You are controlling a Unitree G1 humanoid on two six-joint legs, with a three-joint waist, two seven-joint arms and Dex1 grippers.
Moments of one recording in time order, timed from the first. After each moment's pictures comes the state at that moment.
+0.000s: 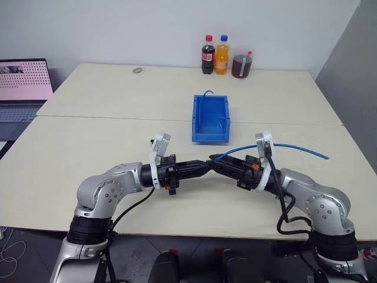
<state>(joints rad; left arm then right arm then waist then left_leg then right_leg) -0.41 0.49 0.01 -0.18 -0.86 0.93 -1.00 -0.32 -0.35 -0.04 -0.42 0.97 0.94 0.59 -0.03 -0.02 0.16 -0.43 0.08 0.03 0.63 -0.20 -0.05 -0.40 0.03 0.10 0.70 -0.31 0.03</state>
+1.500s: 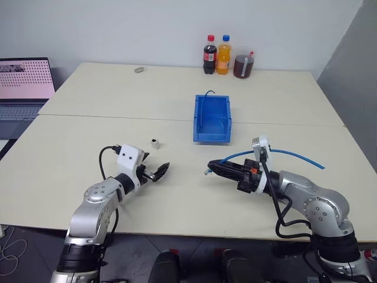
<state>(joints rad) -0.21 0.48 0.08 -0.07 -0.28 0.50 -0.49 -0.30 -0.39 0.02 -0.40 0.88 0.87 0.63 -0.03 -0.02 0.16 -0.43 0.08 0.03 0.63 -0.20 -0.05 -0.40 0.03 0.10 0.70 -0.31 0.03</state>
